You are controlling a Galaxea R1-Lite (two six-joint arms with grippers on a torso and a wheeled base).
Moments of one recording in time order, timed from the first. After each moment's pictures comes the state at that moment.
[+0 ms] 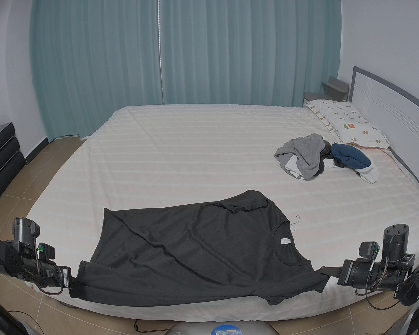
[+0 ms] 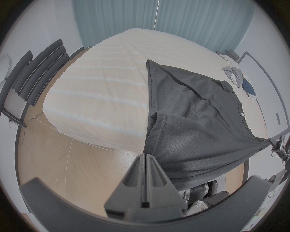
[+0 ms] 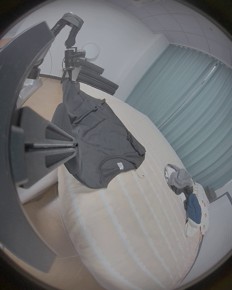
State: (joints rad) left arm 0.28 1.62 -0.33 -0.20 -0.17 0.07; right arm 0.26 1.64 -0.02 -1.03 0.27 0.58
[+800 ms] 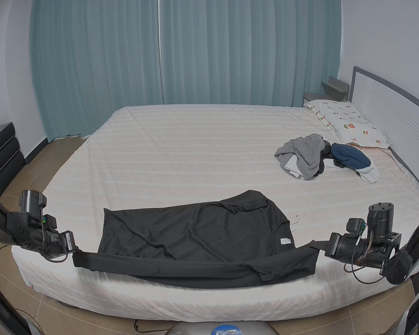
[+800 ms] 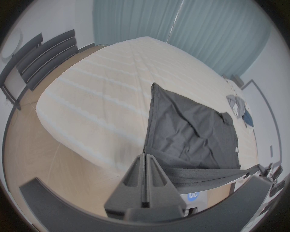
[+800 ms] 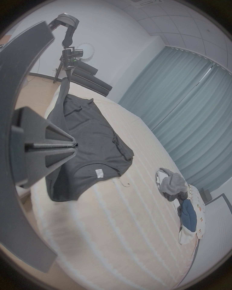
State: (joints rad) left arm 0.24 1.79 -0.65 -0.15 -0.21 -0.21; right arm 0.22 1.83 -0.29 -1.02 0.27 0.58
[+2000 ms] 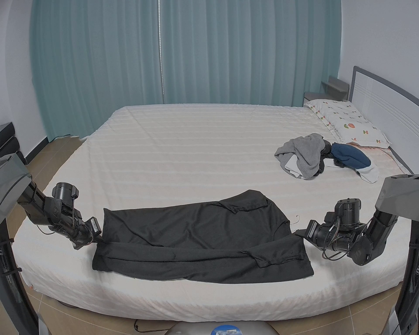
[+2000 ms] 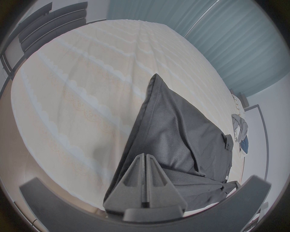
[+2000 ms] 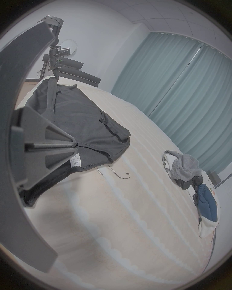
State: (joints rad) left arm 0.17 2.16 -0.99 -0.10 -0.25 -0.47; right arm 0.16 2.24 -0.60 -1.08 0.27 0.68
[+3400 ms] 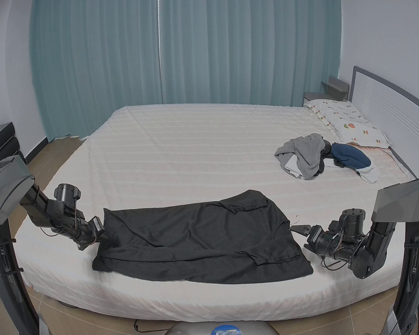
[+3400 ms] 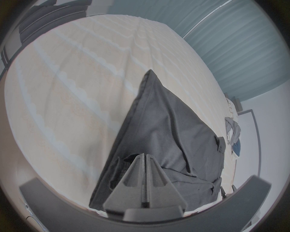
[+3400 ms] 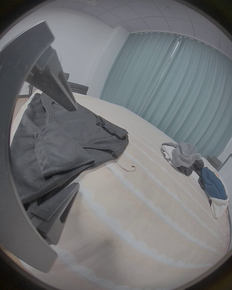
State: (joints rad) left arm 0.15 2.18 -0.98 -0.16 -0.28 -0.53; right arm 0.16 2.29 -0.46 -1.35 0.28 0.87
